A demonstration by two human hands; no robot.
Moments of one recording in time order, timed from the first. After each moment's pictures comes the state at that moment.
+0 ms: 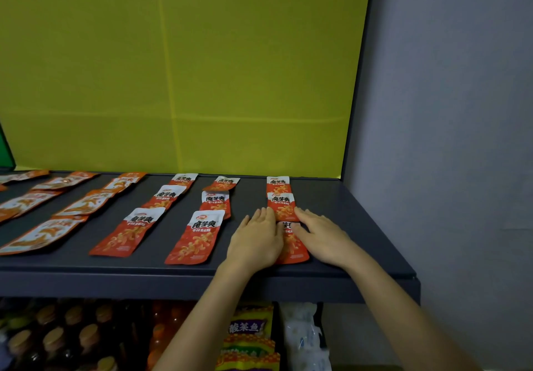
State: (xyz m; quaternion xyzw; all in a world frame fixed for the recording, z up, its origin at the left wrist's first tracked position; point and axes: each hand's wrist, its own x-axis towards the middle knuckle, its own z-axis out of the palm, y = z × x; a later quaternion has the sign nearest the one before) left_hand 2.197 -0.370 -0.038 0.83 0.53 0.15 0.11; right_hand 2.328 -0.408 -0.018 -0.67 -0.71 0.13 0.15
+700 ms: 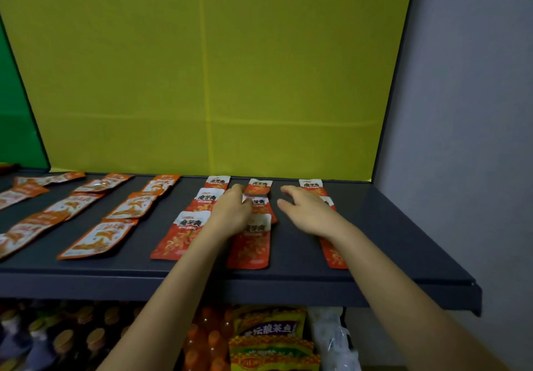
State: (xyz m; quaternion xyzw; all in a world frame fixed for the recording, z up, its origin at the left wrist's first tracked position) left_hand 2.084 -0.327 0.004 0.74 0.58 0.29 0.21; right_hand 2.227 -0.367 0.020 -0.66 -0.71 0.14 0.22
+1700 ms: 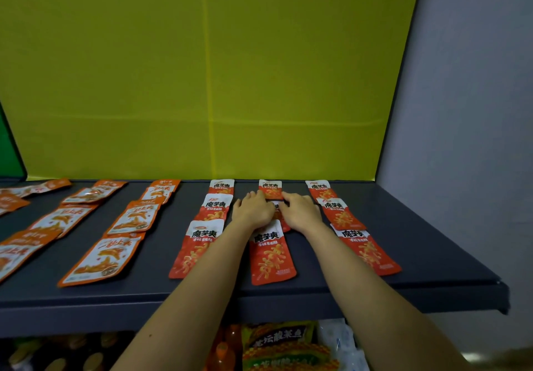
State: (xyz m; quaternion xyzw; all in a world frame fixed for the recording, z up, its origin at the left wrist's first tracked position) left_hand 2.097 -0.247 -0.023 0.79 0.56 0.15 0.18; right_hand 2.198 -0.291 -0.020 -0.76 -0.61 0.07 0.22
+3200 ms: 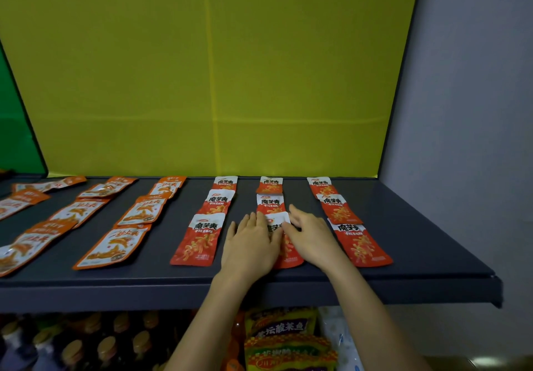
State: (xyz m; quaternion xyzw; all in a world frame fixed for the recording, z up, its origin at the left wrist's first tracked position) left_hand 2.075 -0.356 -0.033 0.80 0.57 0.15 0.10; right_hand 2.194 -0.373 -0.027 -0.69 -0.63 0.17 0.31
